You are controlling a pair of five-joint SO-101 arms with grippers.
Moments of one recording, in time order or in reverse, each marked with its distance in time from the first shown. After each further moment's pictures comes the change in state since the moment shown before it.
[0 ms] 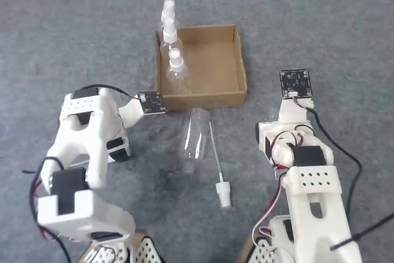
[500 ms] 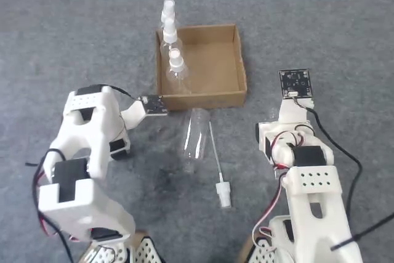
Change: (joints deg) left arm 0.5 5.0 -3.2 5.5 1.1; right arm 0.0 0.0 0.0 0.0 0.0
